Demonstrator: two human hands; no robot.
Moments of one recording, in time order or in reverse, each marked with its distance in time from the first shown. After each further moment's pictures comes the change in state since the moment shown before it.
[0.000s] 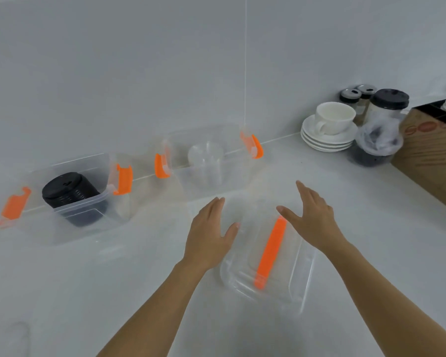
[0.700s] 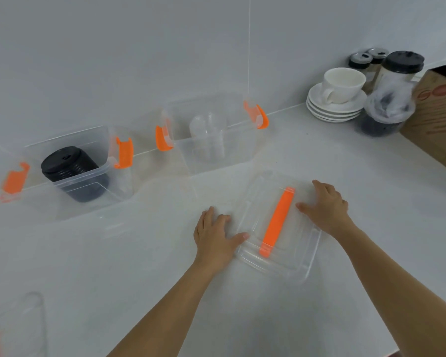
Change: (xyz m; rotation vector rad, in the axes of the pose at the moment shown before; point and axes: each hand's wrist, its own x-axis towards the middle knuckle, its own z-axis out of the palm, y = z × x) left_hand -0.042 -0.024 0.040 -0.038 -0.193 -0.286; right_hand -0.008 0.038 0.032 -0.066 -0.086 0.239
